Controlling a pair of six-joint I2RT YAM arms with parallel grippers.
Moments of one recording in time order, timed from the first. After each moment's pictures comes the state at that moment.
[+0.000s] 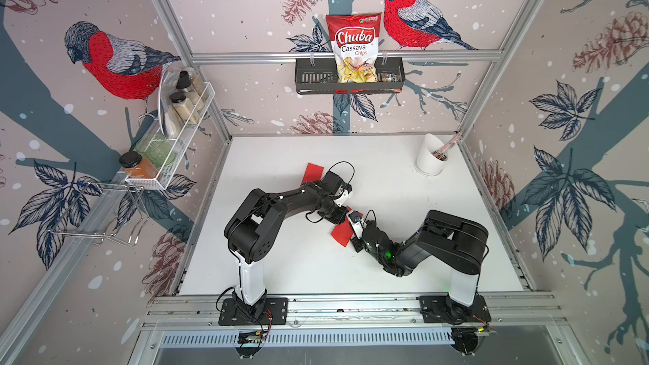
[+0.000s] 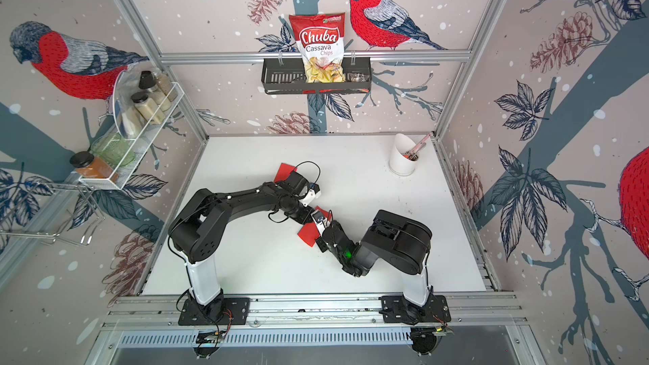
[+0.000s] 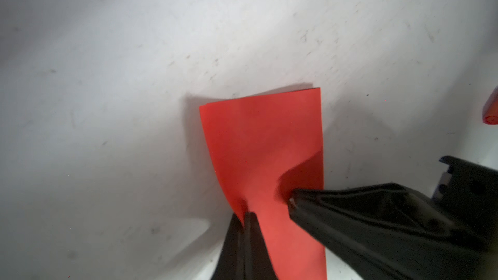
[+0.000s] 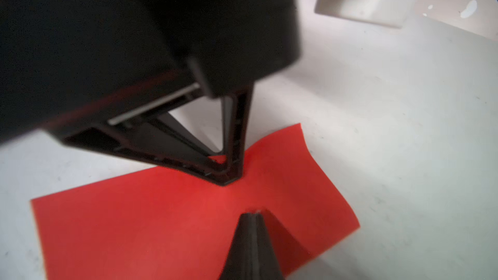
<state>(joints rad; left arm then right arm) -0.63 1.90 1.14 -0.49 0.34 -0.05 1.05 1.90 0.45 0.95 0.38 0.05</state>
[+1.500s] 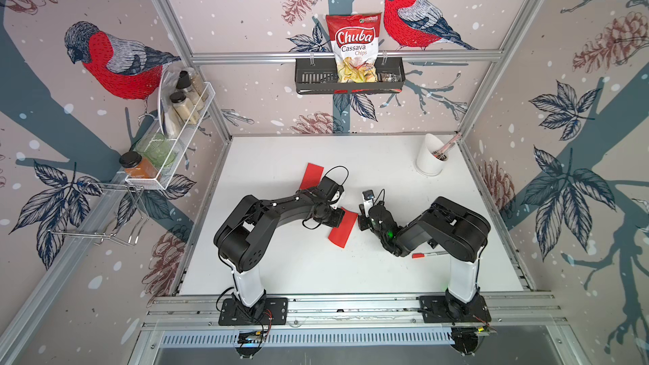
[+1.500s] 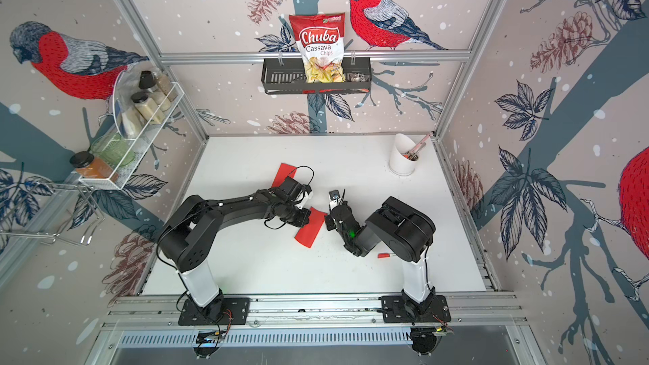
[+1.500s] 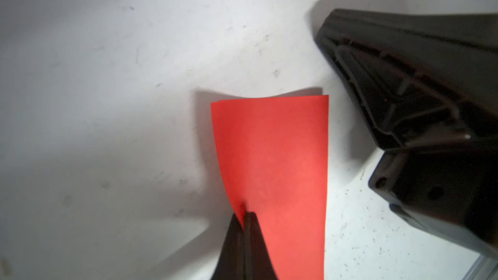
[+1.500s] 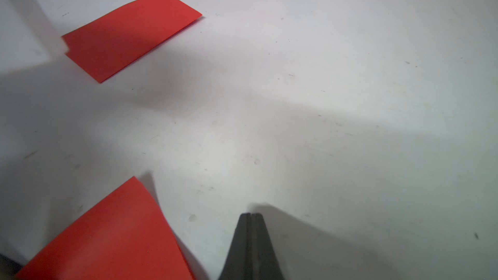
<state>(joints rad) -0.63 1.81 1.01 -0.39 0.27 -0.24 0.82 1.92 0.55 0.87 0.31 0.18</state>
